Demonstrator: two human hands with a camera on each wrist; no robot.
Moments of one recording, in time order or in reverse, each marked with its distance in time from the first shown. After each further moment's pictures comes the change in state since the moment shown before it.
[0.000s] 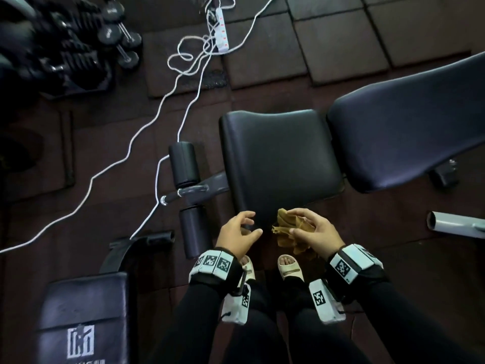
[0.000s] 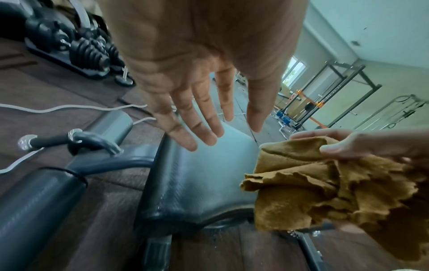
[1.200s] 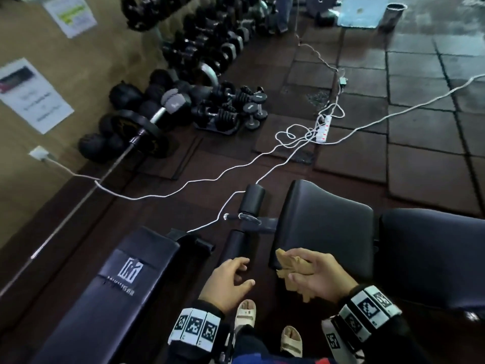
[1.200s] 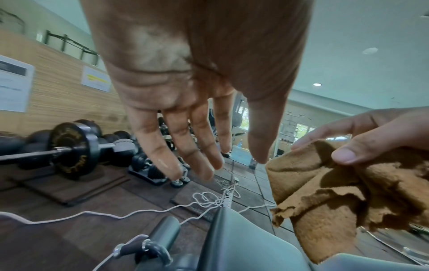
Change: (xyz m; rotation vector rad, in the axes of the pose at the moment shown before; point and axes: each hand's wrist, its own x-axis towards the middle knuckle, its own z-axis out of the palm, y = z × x) left_hand -0.225 0.053 -0.016 0.043 0.452 -0.021; right_hand -0.118 -0.130 -0.023 -0.452 -0.571 -0.440
